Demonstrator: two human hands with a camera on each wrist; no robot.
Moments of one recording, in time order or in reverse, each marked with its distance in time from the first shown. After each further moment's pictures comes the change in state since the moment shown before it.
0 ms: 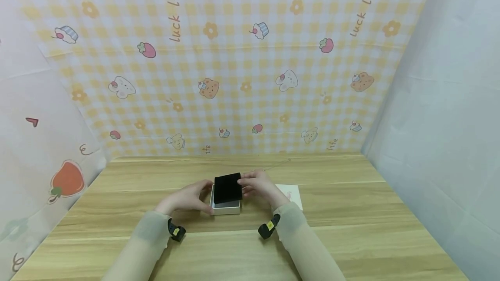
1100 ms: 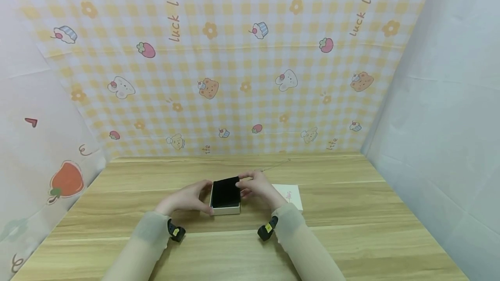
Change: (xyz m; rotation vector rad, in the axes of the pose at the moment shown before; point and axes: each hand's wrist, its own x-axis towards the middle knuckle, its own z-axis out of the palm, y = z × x) left_hand 0.000 -0.001 0.000 -0.008 0.008 0.004; right_hand 0.001 0.000 0.010 -0.054 0.062 0.025
